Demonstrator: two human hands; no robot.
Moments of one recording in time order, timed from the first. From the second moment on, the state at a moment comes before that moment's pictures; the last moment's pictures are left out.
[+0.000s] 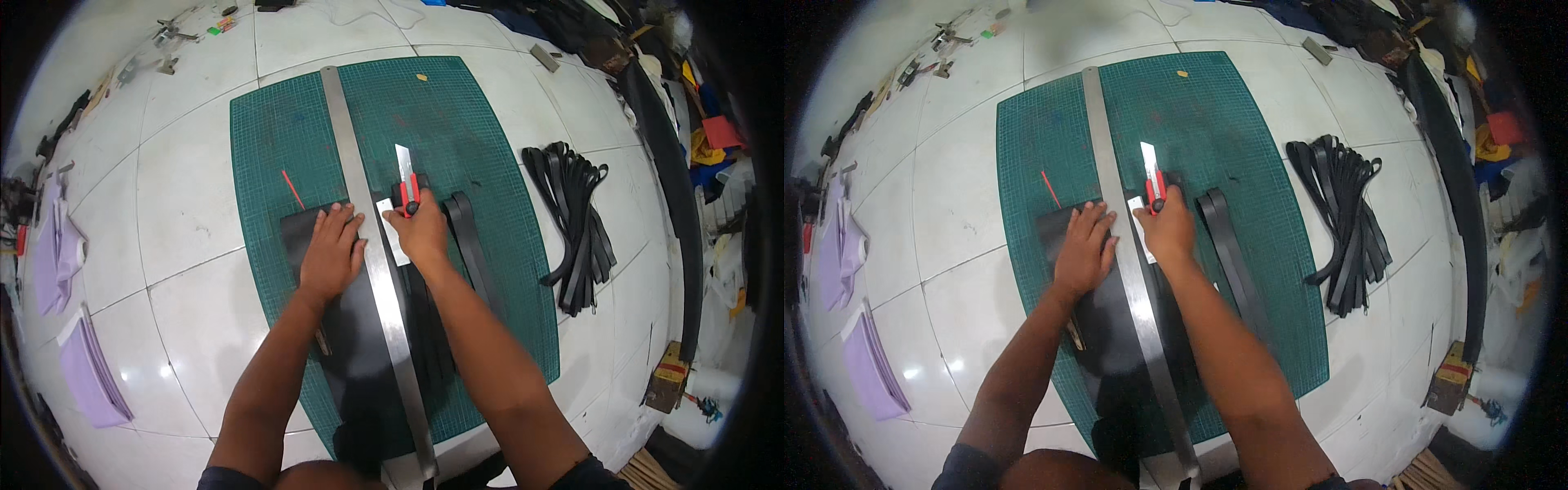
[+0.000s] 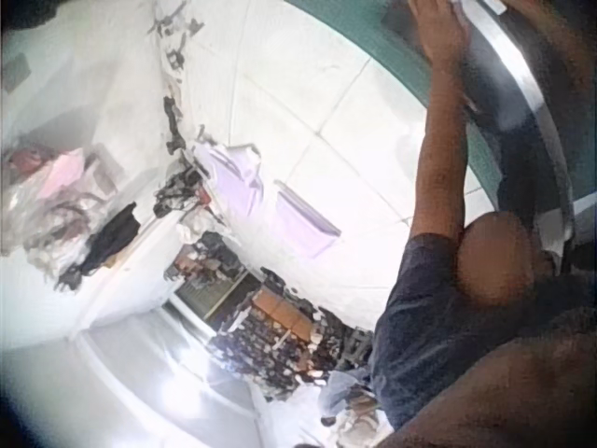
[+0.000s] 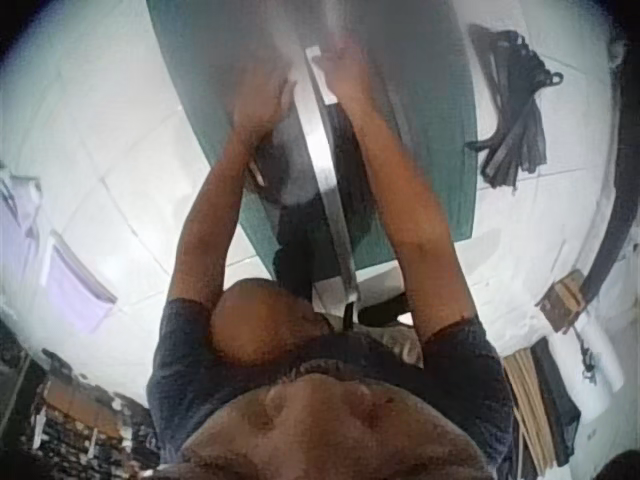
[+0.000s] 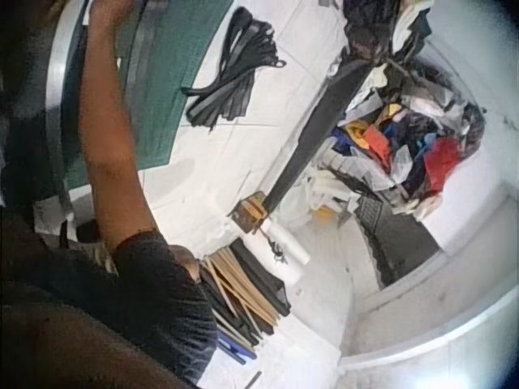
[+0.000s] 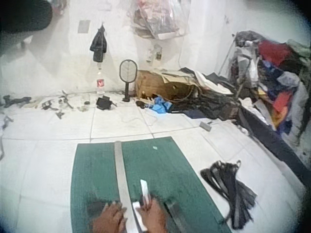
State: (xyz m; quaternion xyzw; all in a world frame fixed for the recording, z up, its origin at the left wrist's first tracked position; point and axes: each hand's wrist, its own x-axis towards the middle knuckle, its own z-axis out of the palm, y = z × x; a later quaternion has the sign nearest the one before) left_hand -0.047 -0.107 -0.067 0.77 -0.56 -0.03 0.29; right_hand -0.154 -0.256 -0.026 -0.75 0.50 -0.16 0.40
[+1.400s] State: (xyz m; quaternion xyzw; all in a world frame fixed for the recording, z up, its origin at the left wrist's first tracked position) left_hand -0.045 -0.105 -0.065 0.77 -0.57 -0.04 0.27; right_hand -0.183 -0.250 -0.017 -0.60 0.46 -0.23 0.61
